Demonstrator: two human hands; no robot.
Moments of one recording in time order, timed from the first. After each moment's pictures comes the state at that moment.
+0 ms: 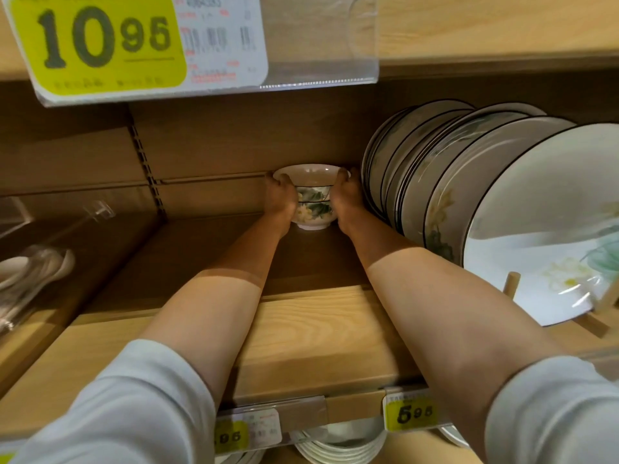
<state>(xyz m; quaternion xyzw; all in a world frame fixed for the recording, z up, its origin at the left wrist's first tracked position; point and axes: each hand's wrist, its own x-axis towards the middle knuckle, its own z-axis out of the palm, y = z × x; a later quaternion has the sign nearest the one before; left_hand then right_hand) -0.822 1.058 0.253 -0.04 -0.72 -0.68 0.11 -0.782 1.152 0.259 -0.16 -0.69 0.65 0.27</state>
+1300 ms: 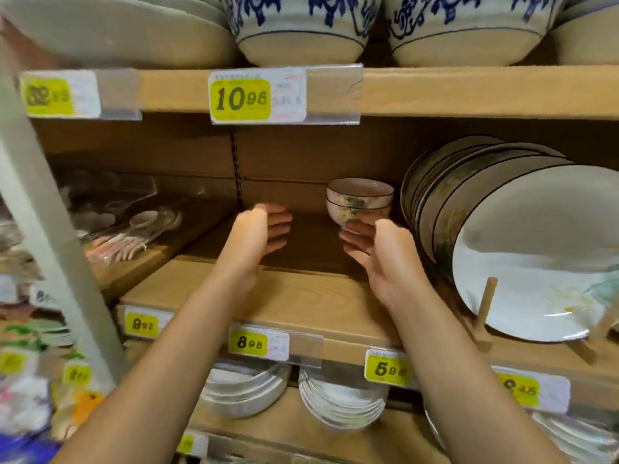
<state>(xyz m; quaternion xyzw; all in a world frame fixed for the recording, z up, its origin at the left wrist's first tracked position) -0.584 0.953 0.288 0.03 -0.66 -0.74 0.09 -0.574 1.111 0.272 -0.05 -0.53 0.84 0.09</state>
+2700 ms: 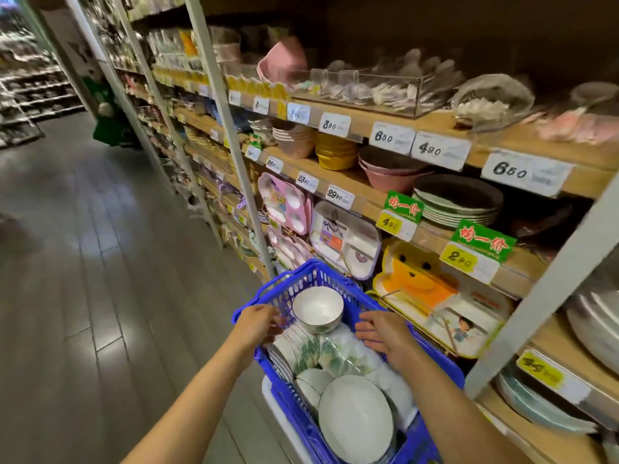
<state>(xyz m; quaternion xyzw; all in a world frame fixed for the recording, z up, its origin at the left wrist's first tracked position) -0.319 0.440 -0.003 0.47 -0.63 -0.61 0.10 -0.474 0.617 -0.053 -0.03 -0.70 0.60 -0.39</state>
